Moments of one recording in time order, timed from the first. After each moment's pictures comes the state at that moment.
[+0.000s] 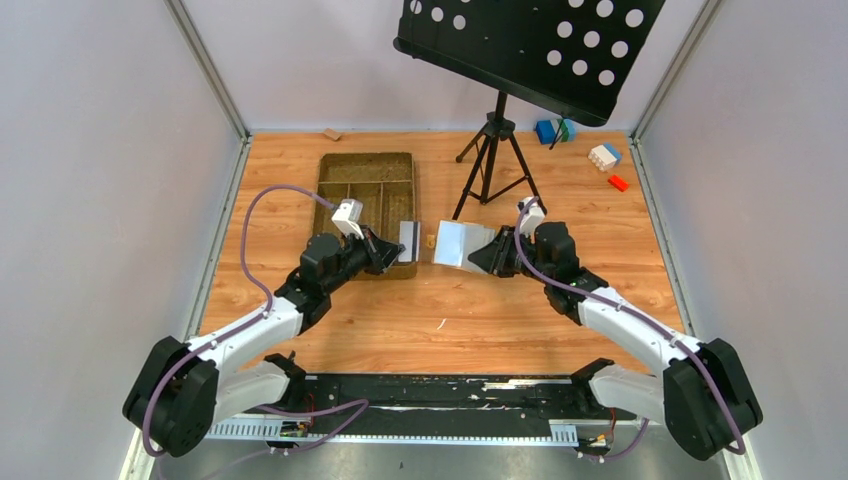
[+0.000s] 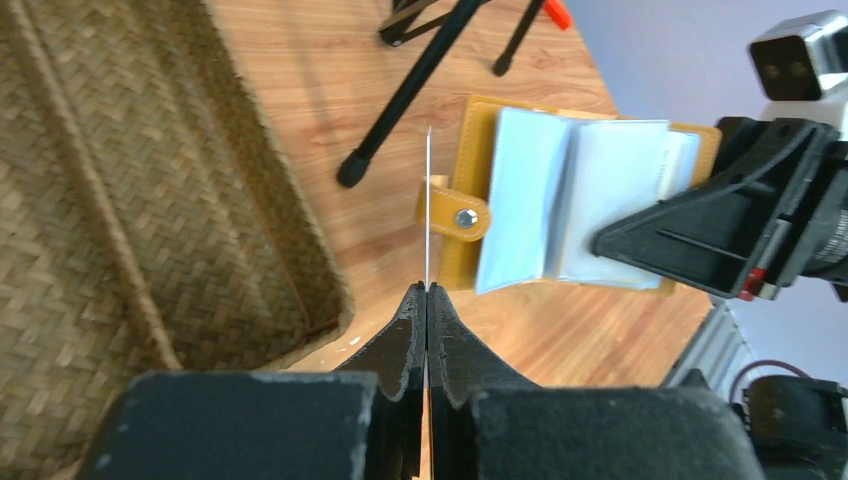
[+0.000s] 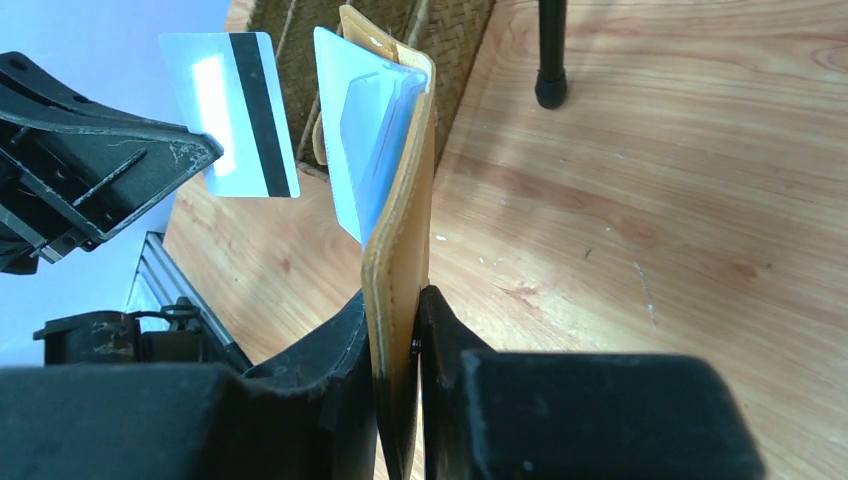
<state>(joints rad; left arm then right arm) -0.54 1.08 0.43 0.46 0.20 -0.62 0.49 1.12 0.54 0.21 -0.34 0.64</state>
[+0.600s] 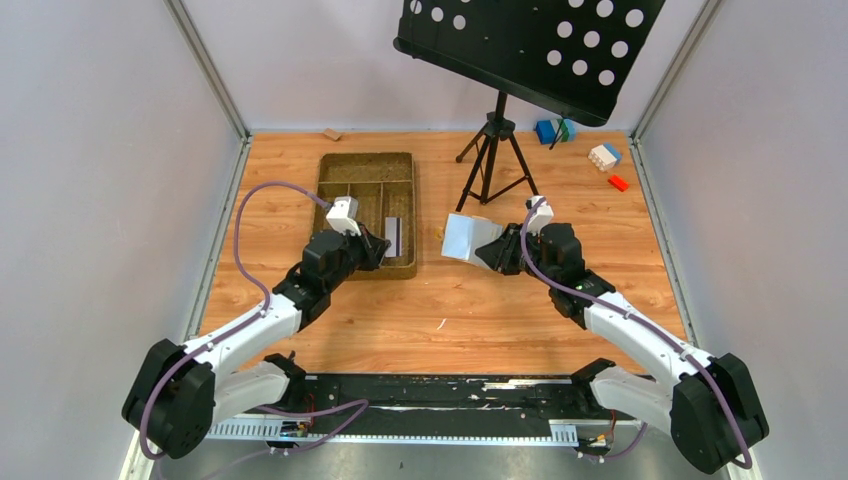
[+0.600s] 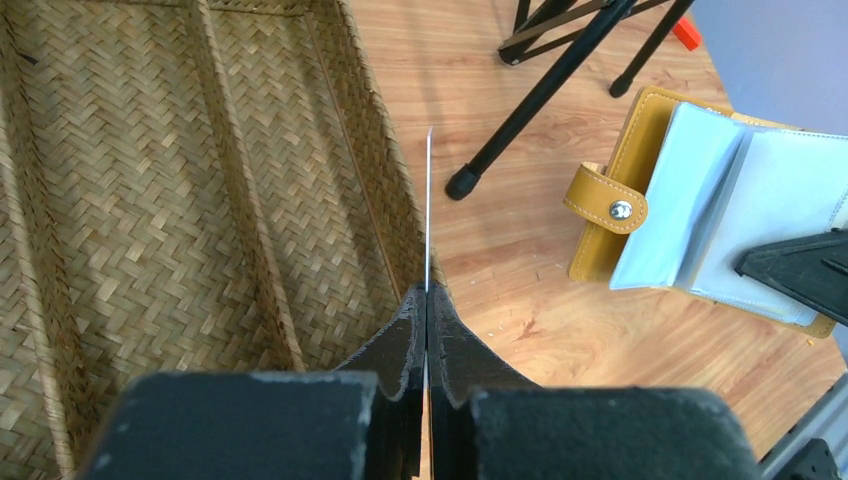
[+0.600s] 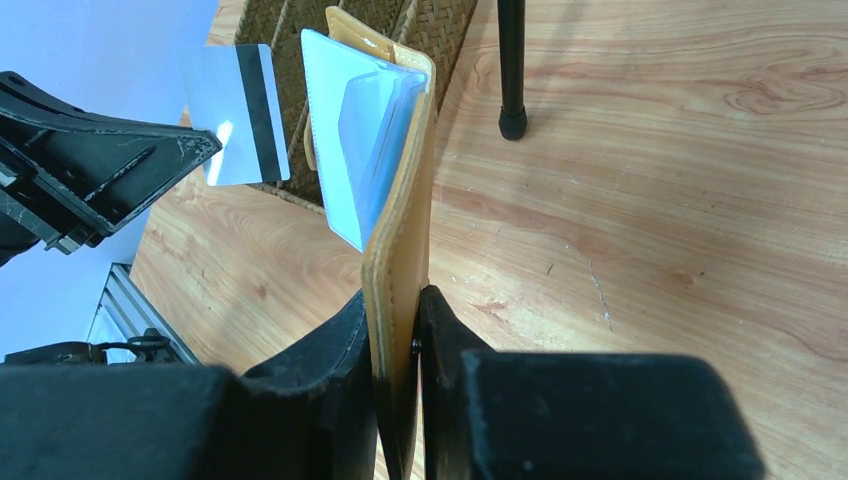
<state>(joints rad) -0.54 1.06 0.48 0.29 -0.01 -0.52 0.49 1.05 0.54 0.15 -0.23 0.60</state>
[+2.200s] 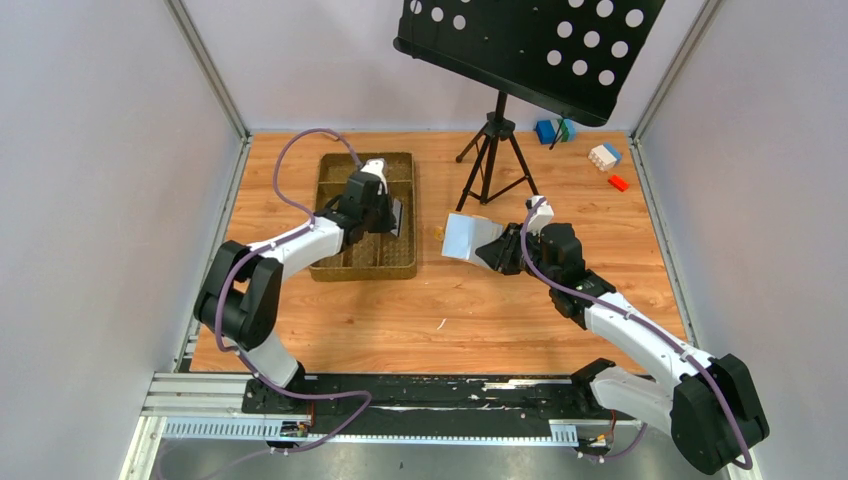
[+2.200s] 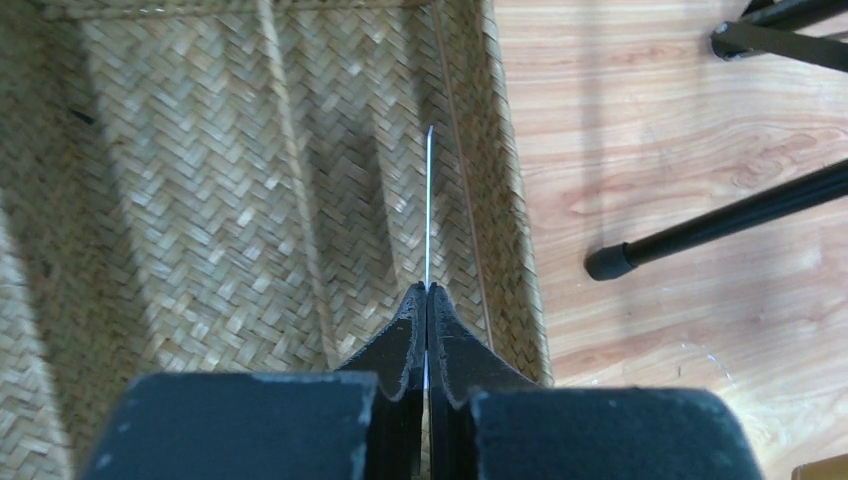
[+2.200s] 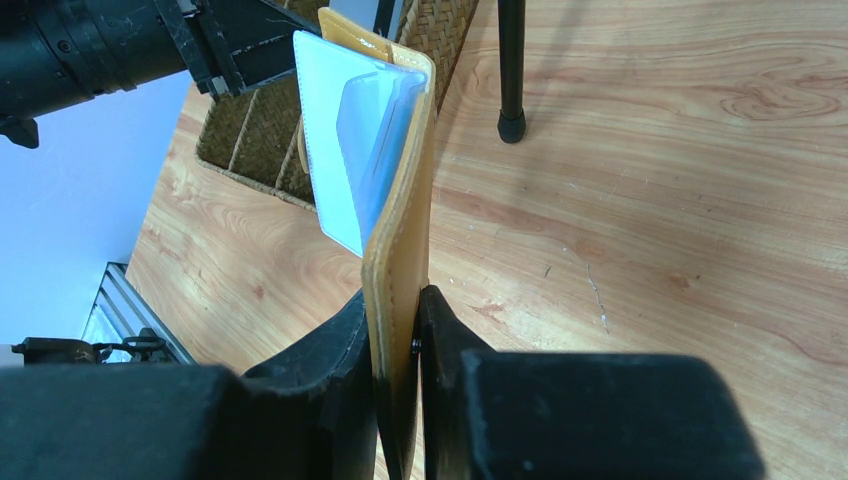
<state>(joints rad) -0.46 1.65 1.02 -0.04 -0.05 -0.42 0.49 1.05 0.54 0.15 -0.23 0.59</state>
